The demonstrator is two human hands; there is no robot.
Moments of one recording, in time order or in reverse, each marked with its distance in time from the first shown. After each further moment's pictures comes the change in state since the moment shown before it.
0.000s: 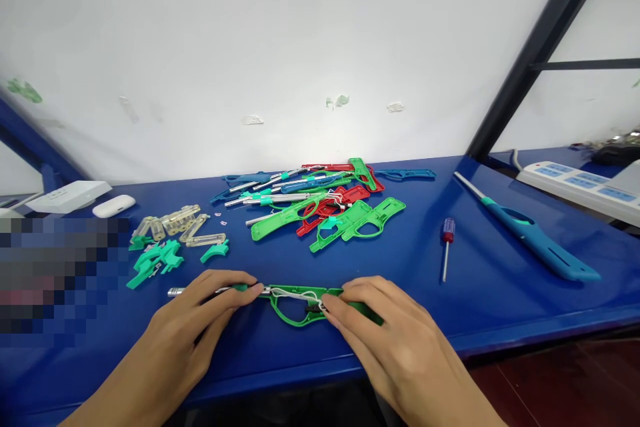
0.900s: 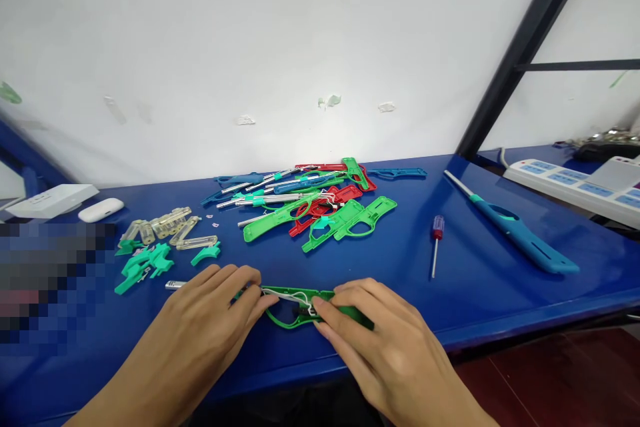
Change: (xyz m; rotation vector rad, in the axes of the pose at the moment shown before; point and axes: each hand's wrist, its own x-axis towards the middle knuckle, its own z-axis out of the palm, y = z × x) left_hand 0.037 0.030 0.004 0.463 -0.120 0.269; right_hand 0.000 -0.003 0.002 -0.011 0.043 -0.075
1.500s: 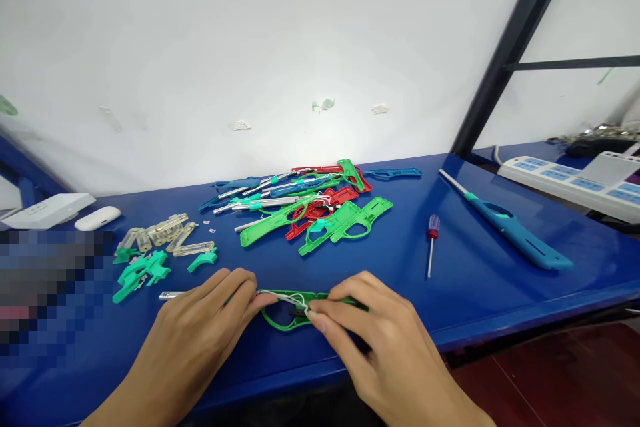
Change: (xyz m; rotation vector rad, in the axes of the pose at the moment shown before) left_hand 0.004 -0.001 0.009 0.046 0.192 -0.047; right_hand 0.014 -0.007 -0.005 0.242 -0.028 0.271
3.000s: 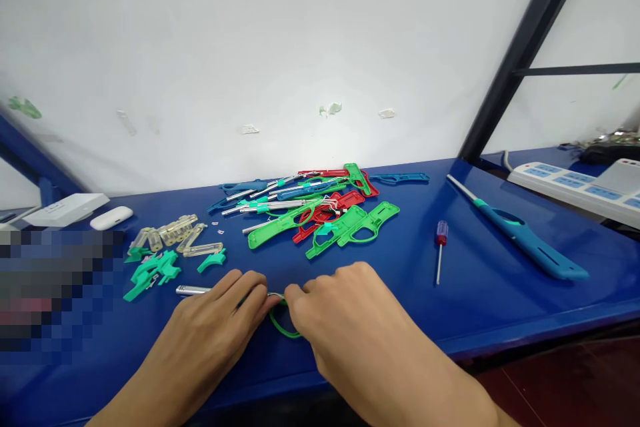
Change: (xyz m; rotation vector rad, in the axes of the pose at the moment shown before) left_hand -0.012 -0.003 -0.001 0.011 -0.169 0.025; right_hand 0.056 -0.042 -0.012 -0.653 -0.329 -0.304
